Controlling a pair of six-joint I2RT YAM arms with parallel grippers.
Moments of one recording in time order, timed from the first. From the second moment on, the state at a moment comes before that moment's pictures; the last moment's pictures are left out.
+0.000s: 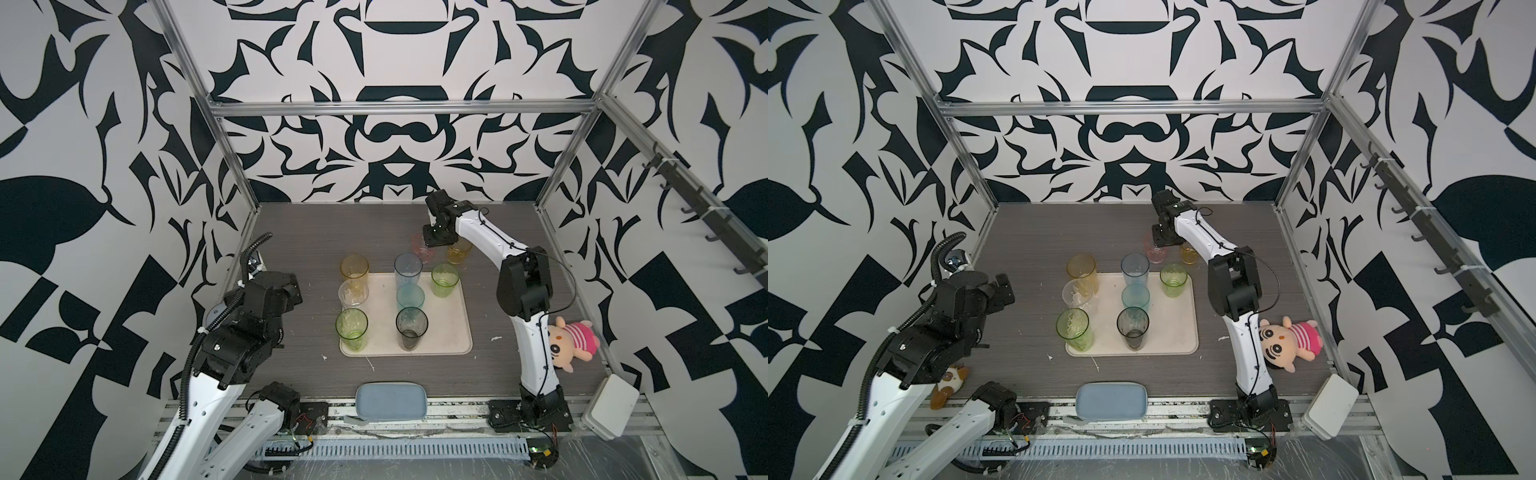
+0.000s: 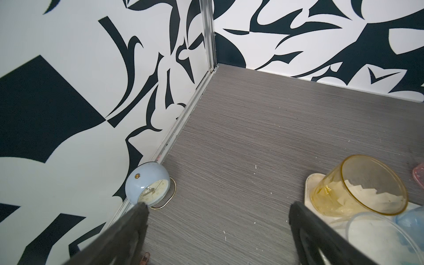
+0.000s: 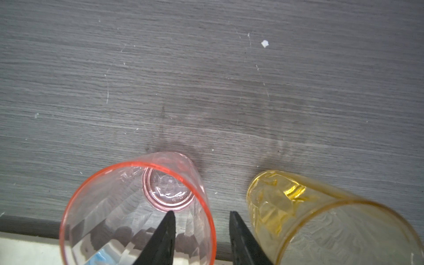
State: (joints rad) left arm -0.44 0.69 0.99 -0.93 -0.70 -0.38; right arm 0.41 2.24 2.02 -0.92 0.09 0.27
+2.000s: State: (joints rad) left arm -0.44 0.69 0.99 -0.93 -0.70 -0.39; right arm 0.41 1.75 1.63 -0.80 0.00 0.23
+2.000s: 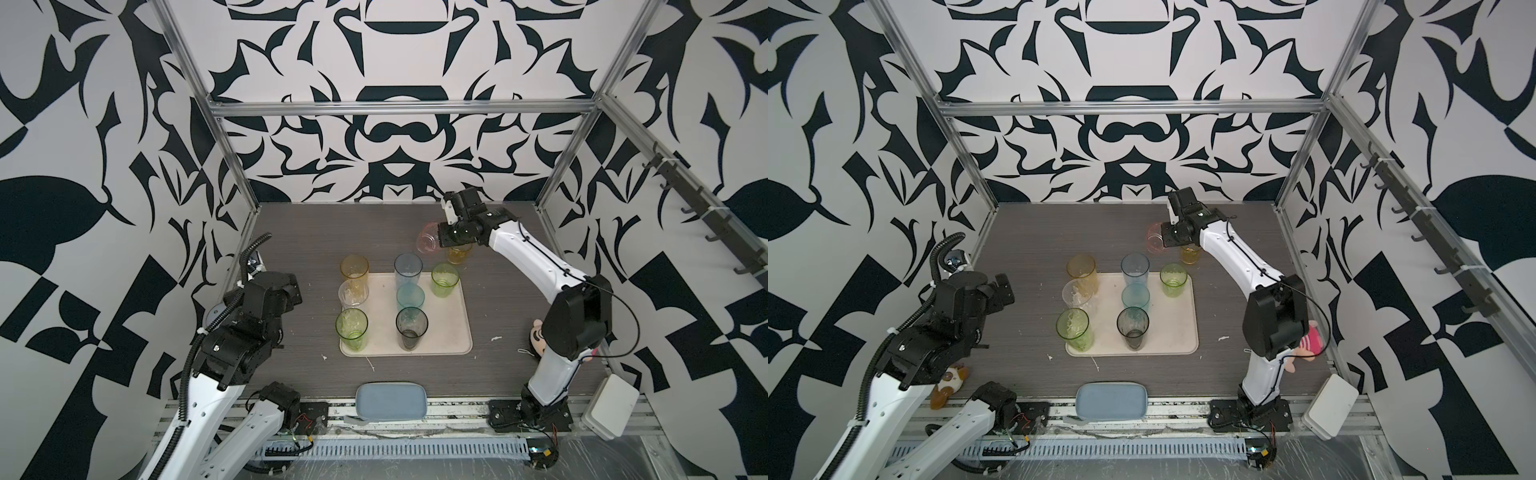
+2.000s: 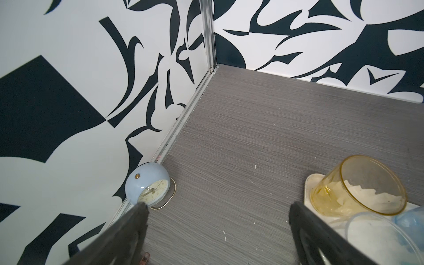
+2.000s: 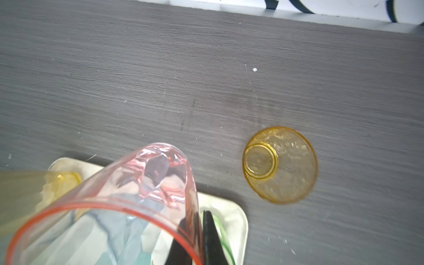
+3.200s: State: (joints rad) left arm -0.44 0.72 0.99 -0.90 -0.66 -0.37; right arm 0.46 1.12 1.01 -0.92 -0.01 0.39
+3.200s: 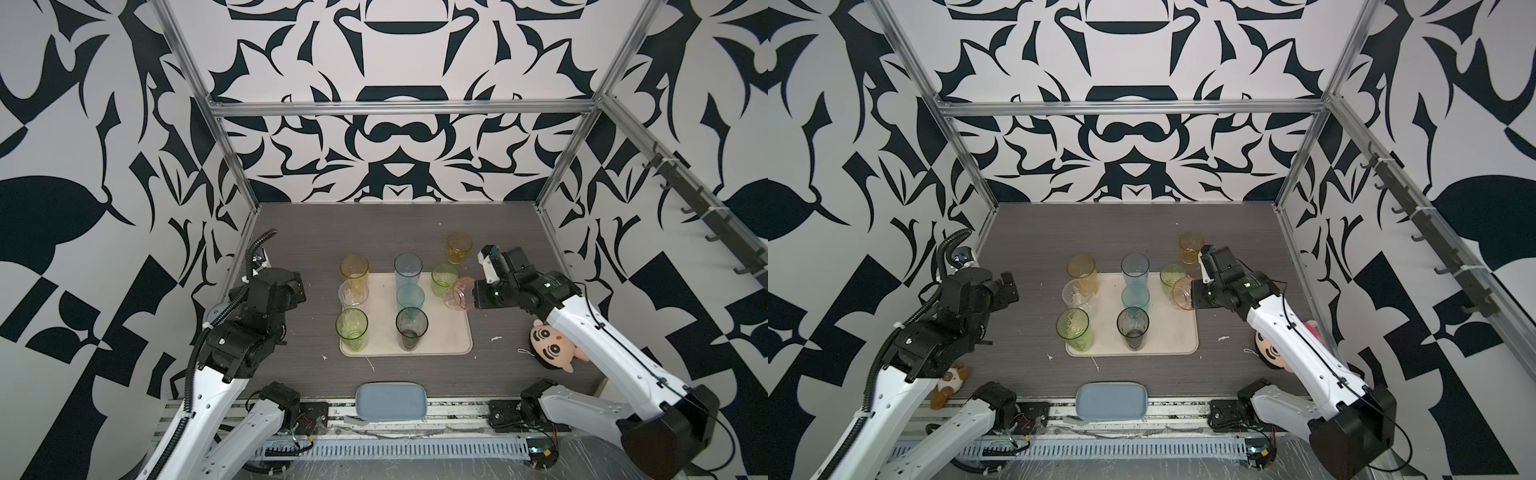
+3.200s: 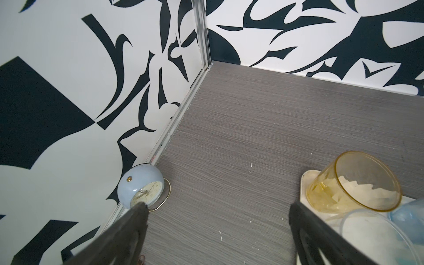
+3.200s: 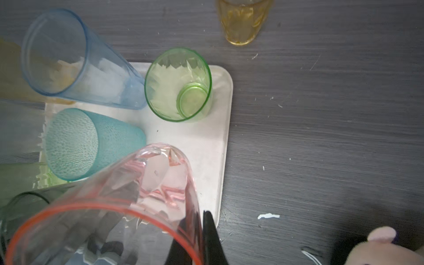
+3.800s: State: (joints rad) left arm -0.44 0.76 0.99 -0.87 -0.64 -0.37; right arm 0.51 1.24 0.91 -0.88 0.04 0.44
